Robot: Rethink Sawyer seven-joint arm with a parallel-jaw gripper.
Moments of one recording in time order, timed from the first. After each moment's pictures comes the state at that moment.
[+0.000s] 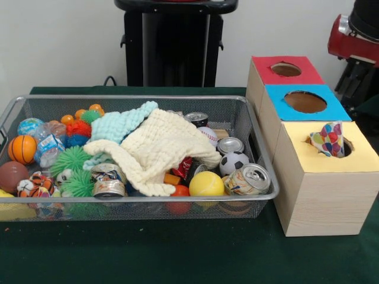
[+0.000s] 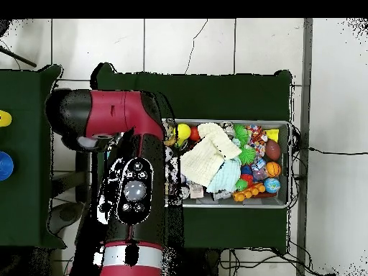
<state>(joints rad) 0.19 -0.47 -0.20 1.11 0.17 1.18 2.08</state>
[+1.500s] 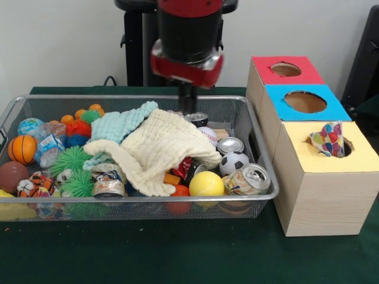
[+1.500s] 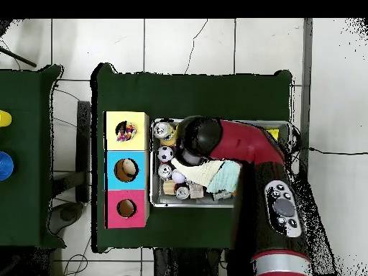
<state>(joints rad) -0.33 -0.61 0.07 1.47 -0.12 0.89 1.96</state>
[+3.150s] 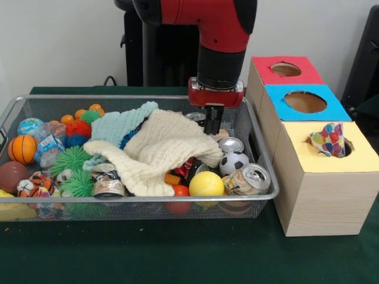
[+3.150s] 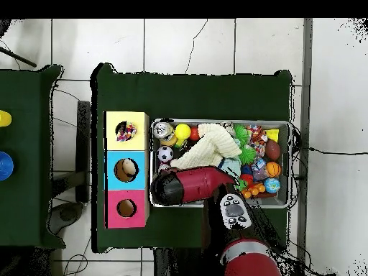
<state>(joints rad) -0.25 -0.56 0.10 1.76 -0.40 0.36 1.92</state>
